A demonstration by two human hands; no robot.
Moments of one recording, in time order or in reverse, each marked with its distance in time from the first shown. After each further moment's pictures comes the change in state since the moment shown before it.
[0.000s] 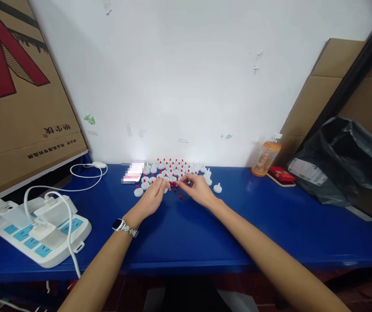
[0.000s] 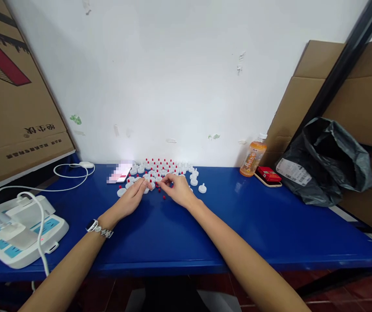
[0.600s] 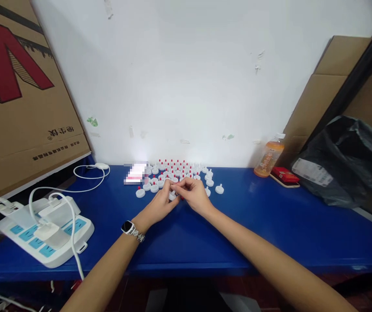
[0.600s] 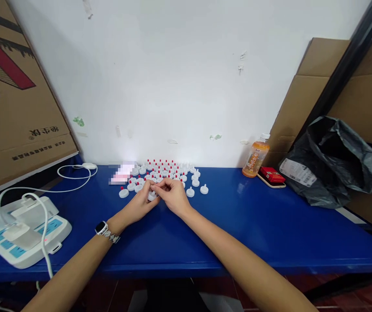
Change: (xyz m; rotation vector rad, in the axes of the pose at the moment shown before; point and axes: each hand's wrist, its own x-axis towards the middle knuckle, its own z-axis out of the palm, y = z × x) left_hand -0.007 0.014 0.017 -0.139 -0.101 0.044; right_hand -0.007 -0.022 0.026 0.471 0.128 0.137
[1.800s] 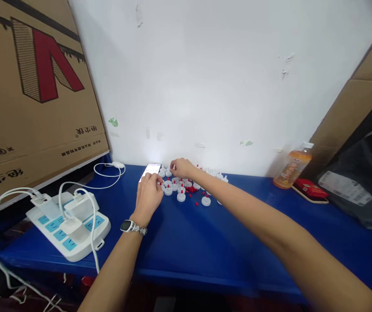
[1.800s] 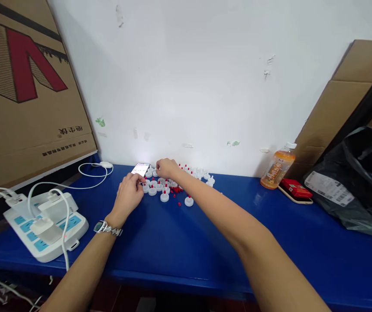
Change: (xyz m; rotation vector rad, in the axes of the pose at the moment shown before) left_hand -0.007 -0.023 -0.059 0.643 0.501 -0.290; right_hand 0.150 0.014 0.046 -1.209 -0.468 -0.084
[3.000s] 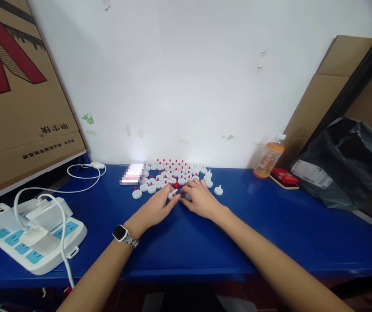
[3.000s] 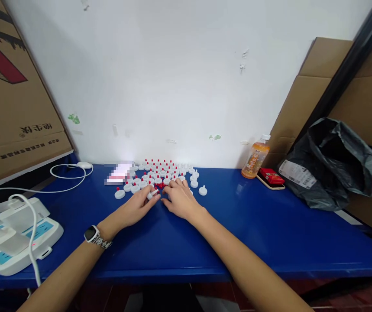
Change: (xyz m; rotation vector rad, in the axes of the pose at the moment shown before) left_hand -0.027 0.047 0.026 -0.377 -0.544 0.301; right_hand -0.176 0.019 0.004 0.054 0.208 -0.062
